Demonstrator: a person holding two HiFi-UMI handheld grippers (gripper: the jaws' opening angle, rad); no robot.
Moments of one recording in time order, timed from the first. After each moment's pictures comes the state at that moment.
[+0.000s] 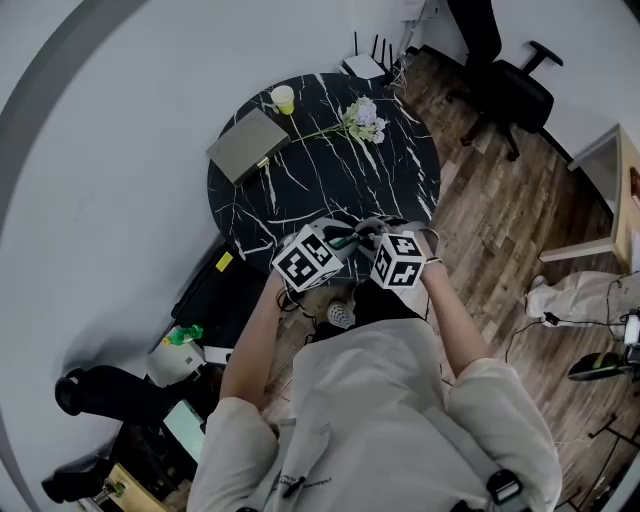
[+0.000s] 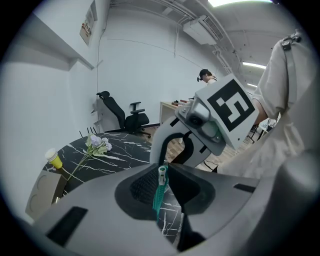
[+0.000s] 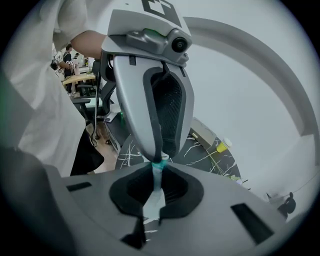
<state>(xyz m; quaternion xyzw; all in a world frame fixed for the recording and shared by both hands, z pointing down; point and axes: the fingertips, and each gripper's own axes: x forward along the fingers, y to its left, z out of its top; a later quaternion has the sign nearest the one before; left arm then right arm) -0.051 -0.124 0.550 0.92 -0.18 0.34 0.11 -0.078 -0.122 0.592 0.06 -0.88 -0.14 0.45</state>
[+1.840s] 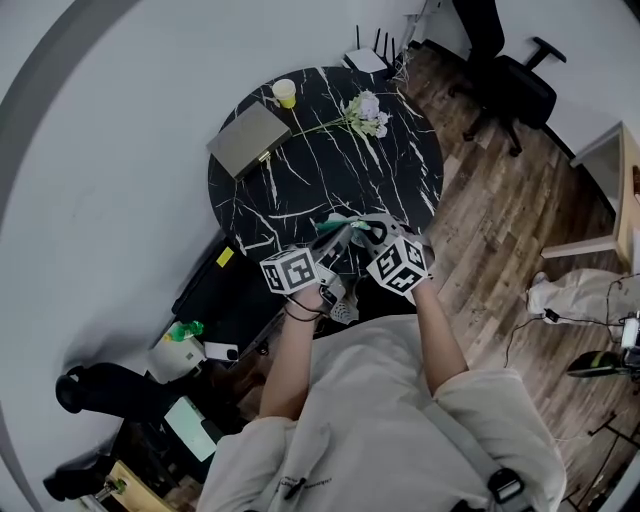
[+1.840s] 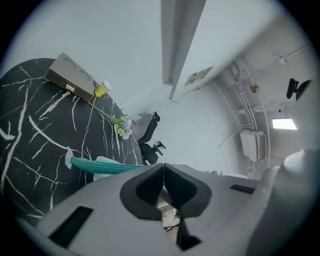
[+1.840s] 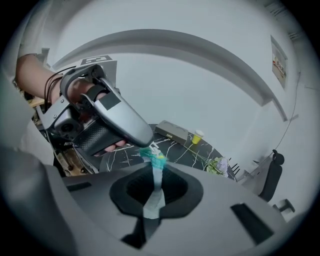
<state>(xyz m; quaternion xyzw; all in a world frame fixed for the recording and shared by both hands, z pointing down) -0.088 -0.147 0.556 0.80 -0.34 -0.12 0.48 -0.071 -0.148 0.589 0.25 -0.90 -0.06 0.36</state>
